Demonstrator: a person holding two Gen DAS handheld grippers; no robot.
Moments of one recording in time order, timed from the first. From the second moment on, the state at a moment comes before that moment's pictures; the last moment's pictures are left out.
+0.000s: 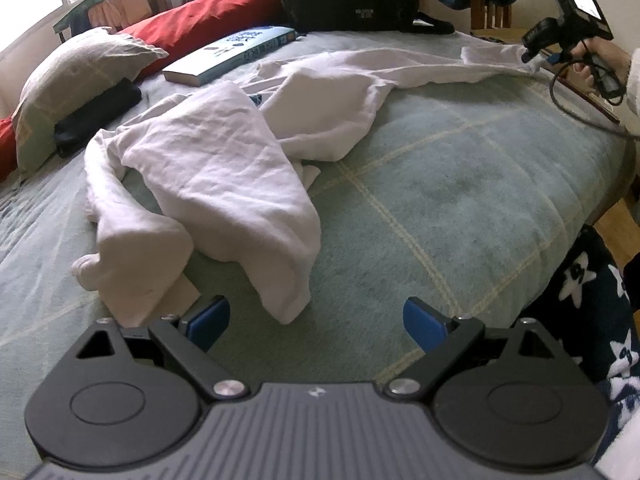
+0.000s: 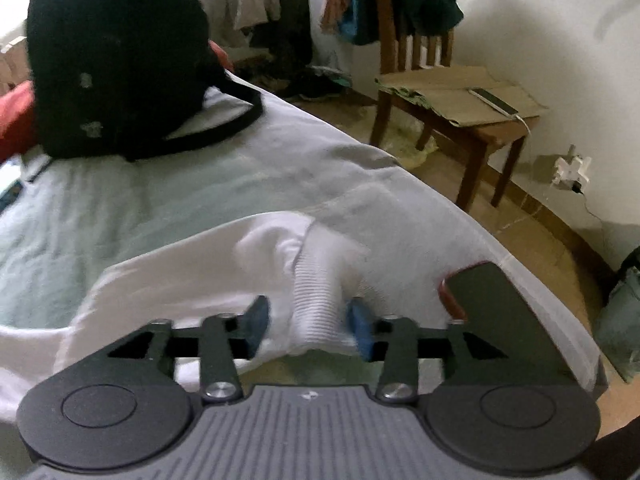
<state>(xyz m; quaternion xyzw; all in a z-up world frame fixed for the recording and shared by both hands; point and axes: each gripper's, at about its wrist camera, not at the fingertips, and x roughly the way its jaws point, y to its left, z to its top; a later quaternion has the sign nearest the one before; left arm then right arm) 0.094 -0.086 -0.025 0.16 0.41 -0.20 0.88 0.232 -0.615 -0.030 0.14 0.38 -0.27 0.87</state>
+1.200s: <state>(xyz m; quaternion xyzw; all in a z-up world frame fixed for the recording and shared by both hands) 0.133 0.010 -0.044 0.15 0.31 -0.06 0.94 0.134 -0.250 0.004 0.13 0.43 0.13 0.88</state>
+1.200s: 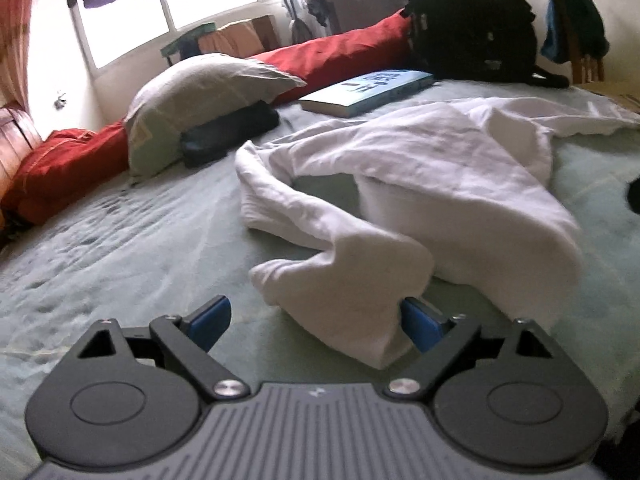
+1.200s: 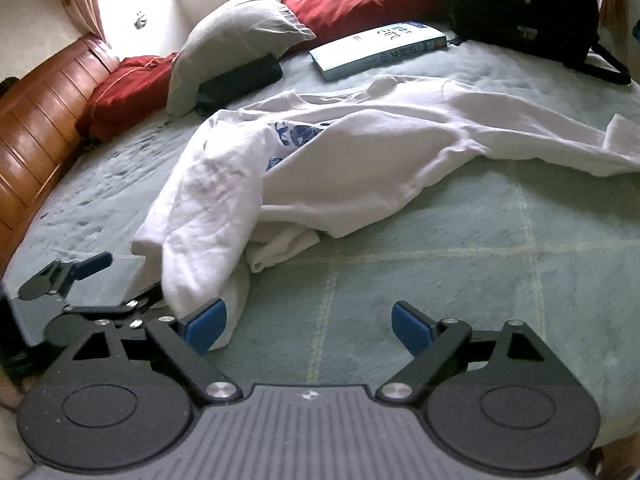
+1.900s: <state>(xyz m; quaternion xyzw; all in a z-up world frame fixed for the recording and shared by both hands) 0.137 0.000 -0.048 0.14 0.33 -0.07 0.93 0.125 -0.270 -0.008 0.18 0.43 0.12 0.88</state>
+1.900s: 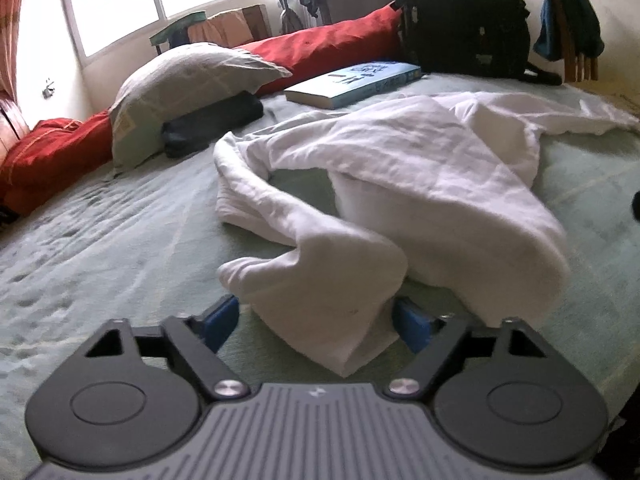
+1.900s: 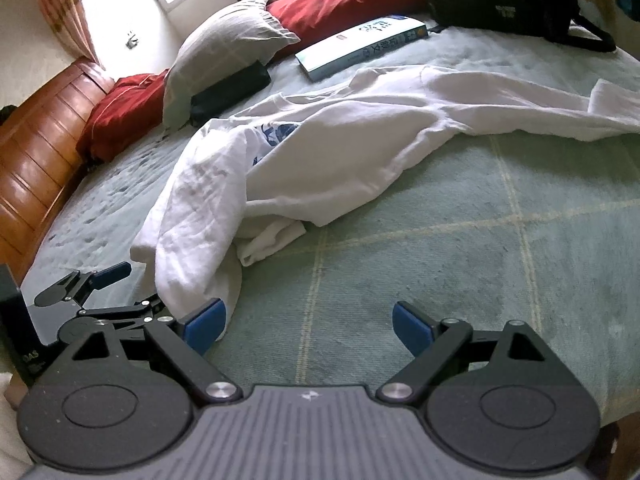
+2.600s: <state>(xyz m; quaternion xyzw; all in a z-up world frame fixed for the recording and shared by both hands) 0.144 0.032 -0.030 0.17 0.32 -0.04 0.93 0.117 -0.280 -0.005 0.20 0.41 0.13 0.88</state>
